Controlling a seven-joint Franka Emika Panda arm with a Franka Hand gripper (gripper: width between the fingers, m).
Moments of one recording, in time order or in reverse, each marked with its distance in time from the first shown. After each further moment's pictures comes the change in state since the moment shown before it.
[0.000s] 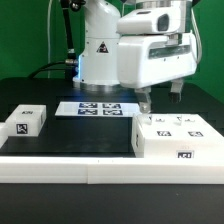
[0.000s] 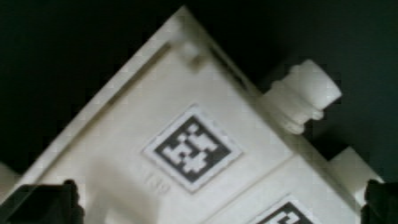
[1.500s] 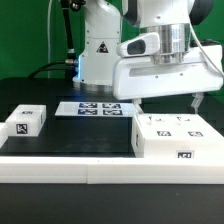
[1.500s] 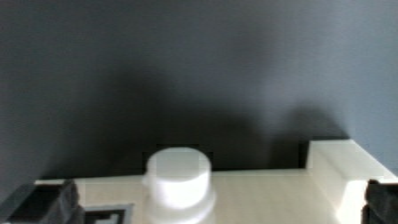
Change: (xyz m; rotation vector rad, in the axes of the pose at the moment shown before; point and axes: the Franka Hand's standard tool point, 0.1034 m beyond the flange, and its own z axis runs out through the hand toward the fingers) arm -0.018 -0.038 0.030 0.025 0.035 0.609
